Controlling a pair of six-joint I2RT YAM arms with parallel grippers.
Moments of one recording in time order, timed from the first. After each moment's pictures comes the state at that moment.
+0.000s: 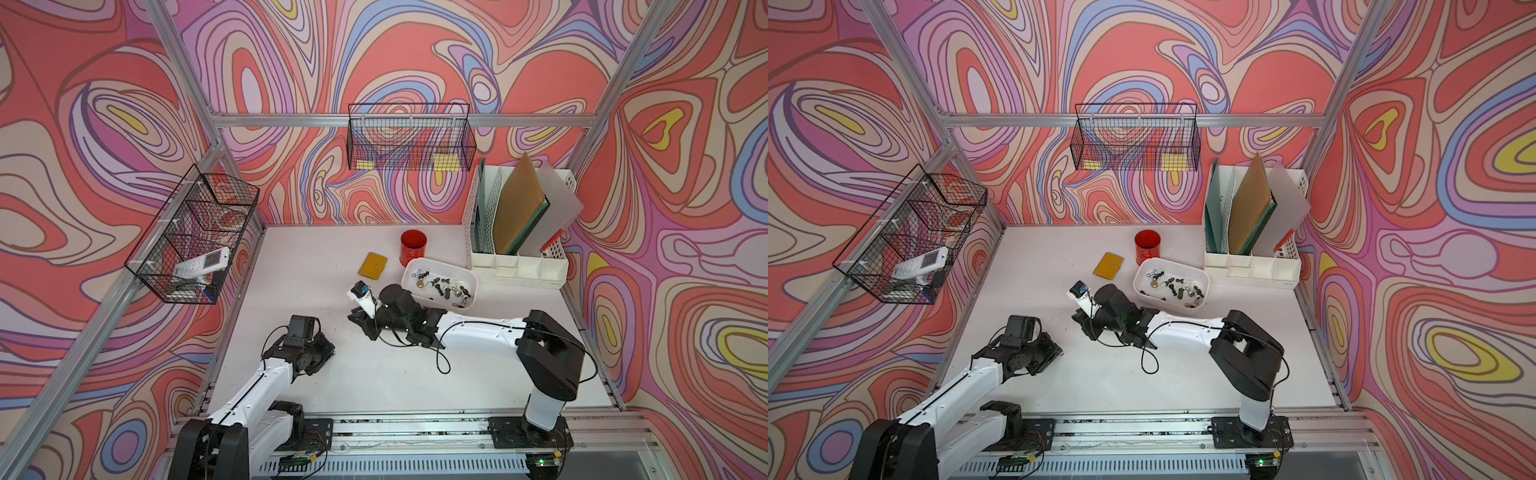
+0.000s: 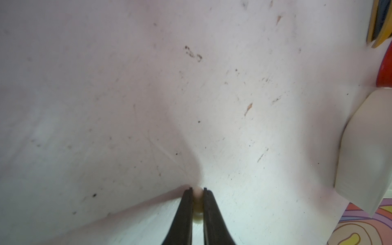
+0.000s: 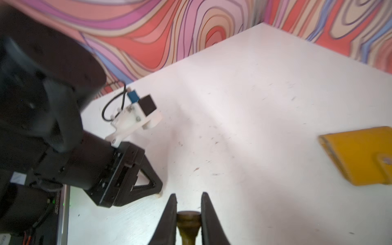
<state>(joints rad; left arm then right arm) -0.13 1.01 0.35 -0.41 0.21 -0.95 0.95 1.76 1.15 0.17 -0.16 0.06</state>
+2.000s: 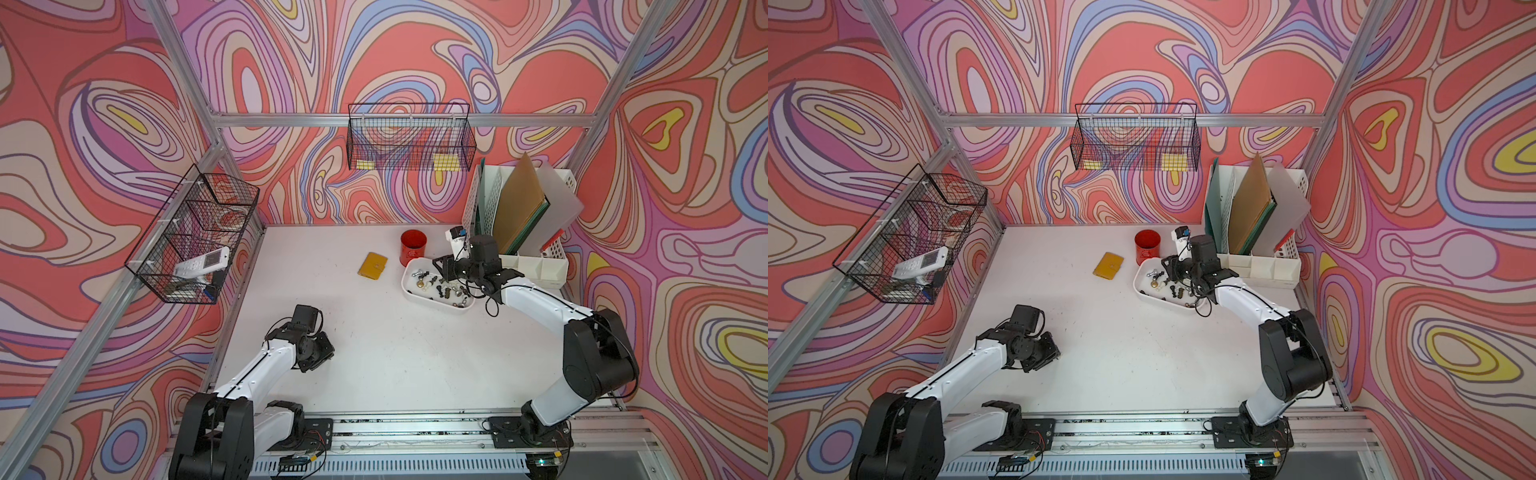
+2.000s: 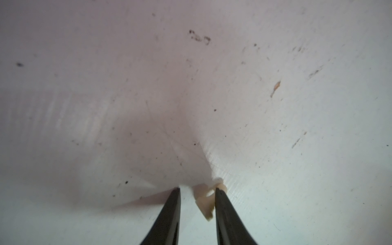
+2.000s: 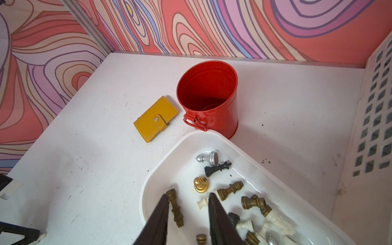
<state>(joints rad) -0.14 1.15 0.49 -0.63 0.17 -0.74 0.32 1.62 1.09 -0.02 -0.30 0.15</state>
